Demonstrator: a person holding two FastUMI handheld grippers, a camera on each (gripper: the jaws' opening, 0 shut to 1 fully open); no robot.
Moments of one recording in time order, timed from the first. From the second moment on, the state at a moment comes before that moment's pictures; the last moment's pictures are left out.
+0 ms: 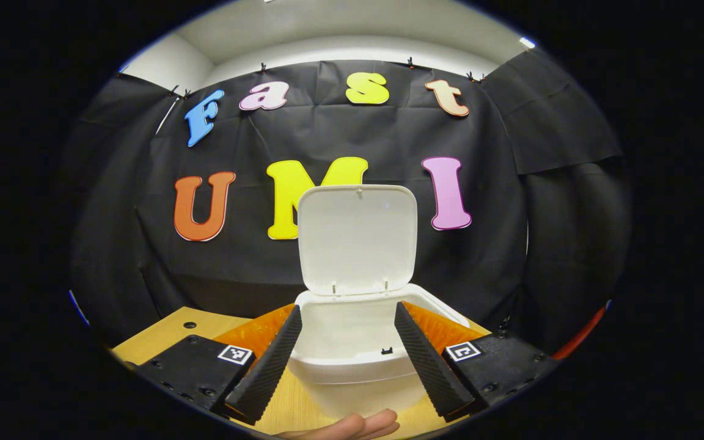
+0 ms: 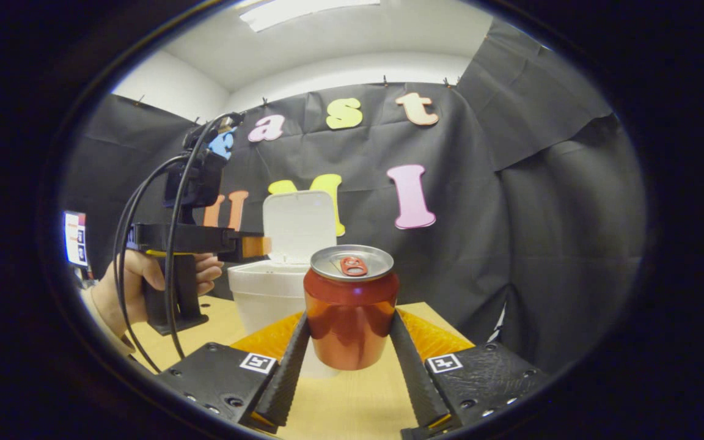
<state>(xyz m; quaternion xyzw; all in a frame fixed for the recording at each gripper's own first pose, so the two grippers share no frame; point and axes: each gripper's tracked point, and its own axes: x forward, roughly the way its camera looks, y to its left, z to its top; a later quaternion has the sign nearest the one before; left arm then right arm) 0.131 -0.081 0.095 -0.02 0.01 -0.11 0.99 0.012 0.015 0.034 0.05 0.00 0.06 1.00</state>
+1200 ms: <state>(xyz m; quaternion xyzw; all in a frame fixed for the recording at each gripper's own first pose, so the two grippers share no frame) 0.016 0.074 -0.009 -0.07 0.02 -0.07 0.99 0.022 0.051 0.049 0.03 0.07 0.02 1.00</state>
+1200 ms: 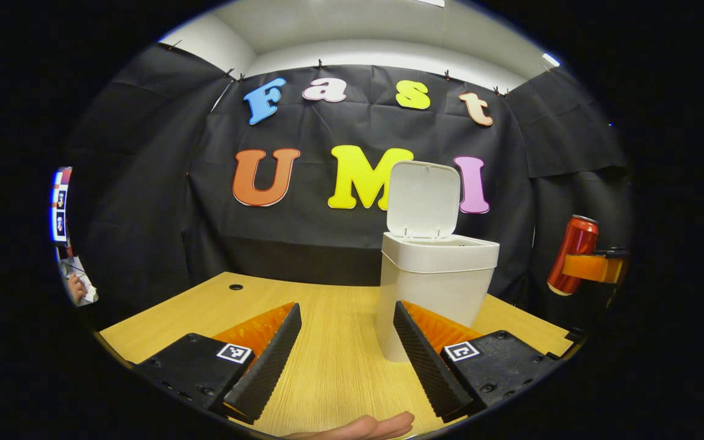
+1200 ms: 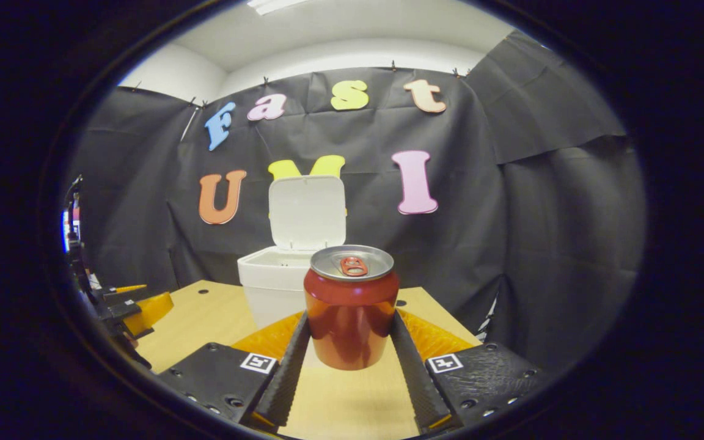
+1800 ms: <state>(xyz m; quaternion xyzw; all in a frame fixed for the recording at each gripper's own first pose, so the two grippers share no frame) 0.018 0.100 -0.036 -0.04 0.04 -0.05 1.00 0.077 0.124 0.154 -0.05 0.05 0.04 1.00</state>
